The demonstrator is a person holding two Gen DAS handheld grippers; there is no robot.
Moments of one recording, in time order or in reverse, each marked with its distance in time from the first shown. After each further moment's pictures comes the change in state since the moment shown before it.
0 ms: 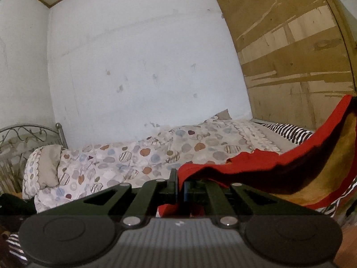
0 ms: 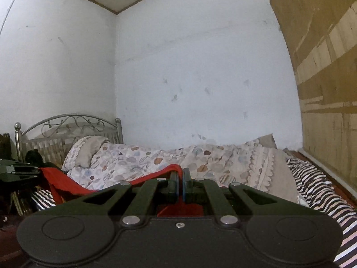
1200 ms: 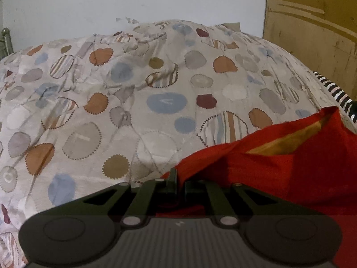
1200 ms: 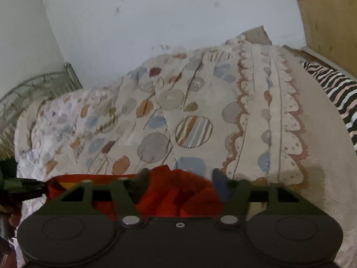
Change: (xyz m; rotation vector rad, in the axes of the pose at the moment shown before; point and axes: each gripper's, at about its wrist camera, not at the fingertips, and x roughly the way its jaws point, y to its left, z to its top) left arm 0.492 0.067 -0.058 -0.177 0.549 -0.217; right arm 0.452 -0.202 -0.049 0.255 0.504 -0.059
